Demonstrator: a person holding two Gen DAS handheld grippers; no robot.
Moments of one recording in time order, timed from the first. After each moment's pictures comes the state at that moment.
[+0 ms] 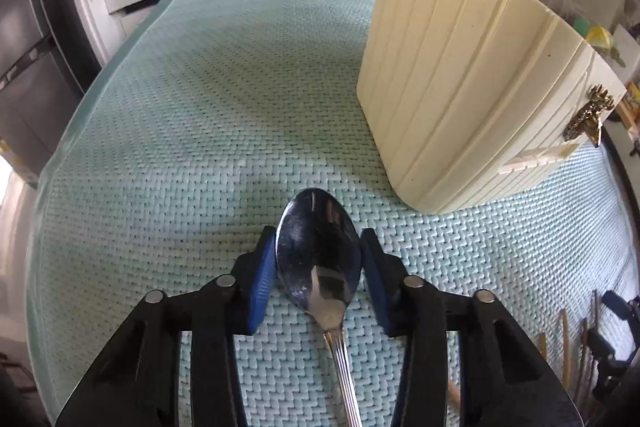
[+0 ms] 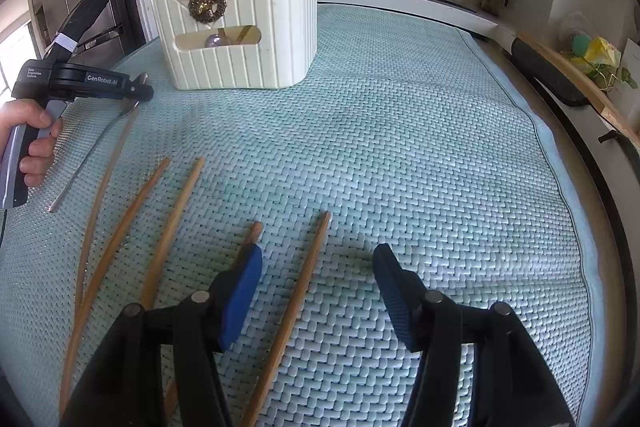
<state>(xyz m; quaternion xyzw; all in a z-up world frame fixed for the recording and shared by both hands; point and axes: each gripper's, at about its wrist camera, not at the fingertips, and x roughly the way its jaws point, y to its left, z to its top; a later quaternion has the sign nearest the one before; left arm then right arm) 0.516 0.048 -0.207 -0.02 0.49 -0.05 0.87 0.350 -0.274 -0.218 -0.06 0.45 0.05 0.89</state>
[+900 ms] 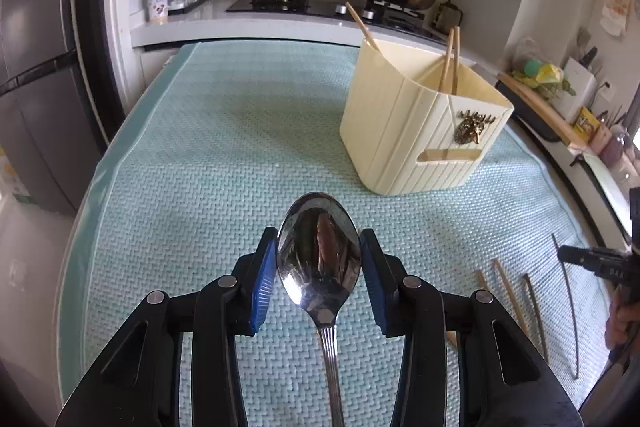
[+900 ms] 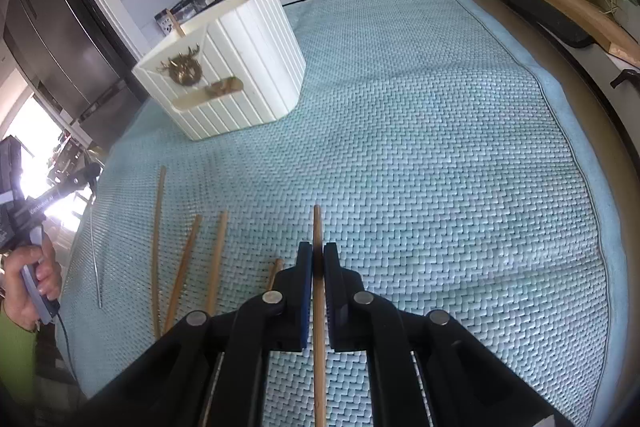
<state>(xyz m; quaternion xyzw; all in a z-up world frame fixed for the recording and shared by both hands) 0.407 0.081 -0.145 -0.05 0.39 -0.09 0.92 0.380 -0.329 -0.179 0.10 0.48 0.09 0.87</state>
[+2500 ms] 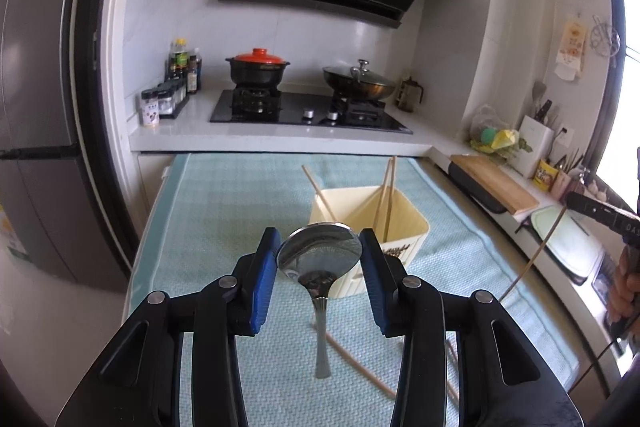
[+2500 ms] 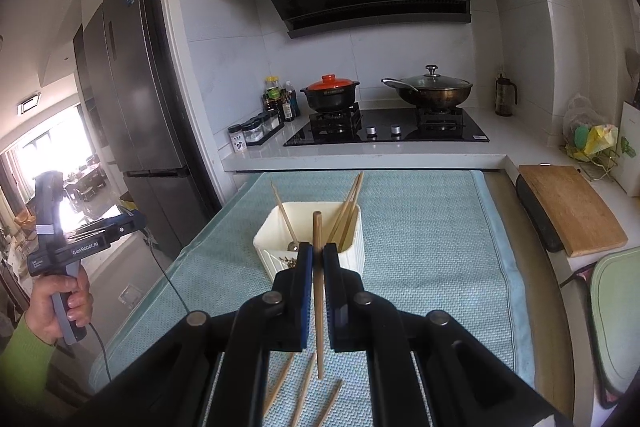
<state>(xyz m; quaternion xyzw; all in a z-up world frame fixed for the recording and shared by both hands) 0.377 0.087 0.006 -0.05 0.26 -0.13 0.95 0.344 -0.286 0.029 0.03 0.27 0.13 0.95</state>
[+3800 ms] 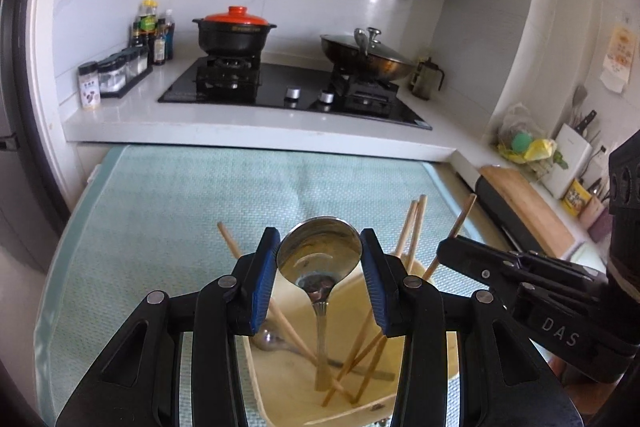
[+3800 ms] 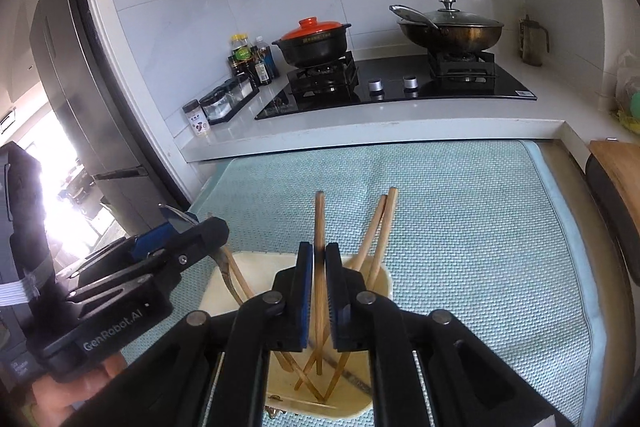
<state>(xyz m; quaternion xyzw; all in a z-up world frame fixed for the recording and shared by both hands) 0.584 -0.017 -0.055 -0.08 0.32 -0.11 0.94 0.578 -0.243 -0.059 0.07 0.36 0.11 0.92</state>
